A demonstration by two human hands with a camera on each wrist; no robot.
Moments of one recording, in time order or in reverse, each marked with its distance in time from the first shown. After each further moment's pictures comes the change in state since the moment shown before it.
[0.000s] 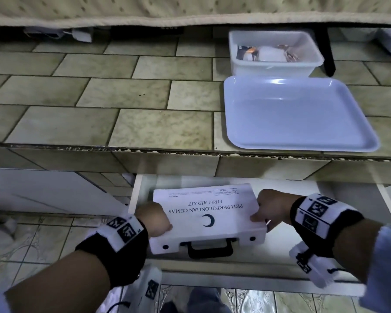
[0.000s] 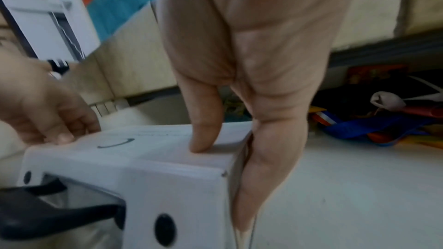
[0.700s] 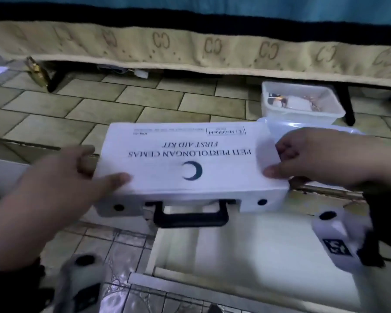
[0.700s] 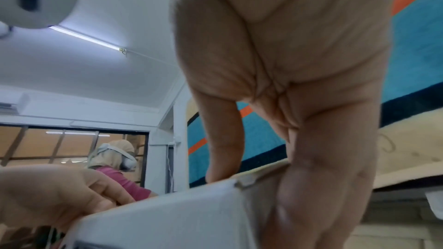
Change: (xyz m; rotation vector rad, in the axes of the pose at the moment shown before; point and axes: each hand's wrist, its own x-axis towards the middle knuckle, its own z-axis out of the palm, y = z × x) left_hand -0.171 -0.094 -0.124 -0.569 0.799 0.029; right_hand -0.182 -0.144 -0.050 -0.190 0.333 -0.472
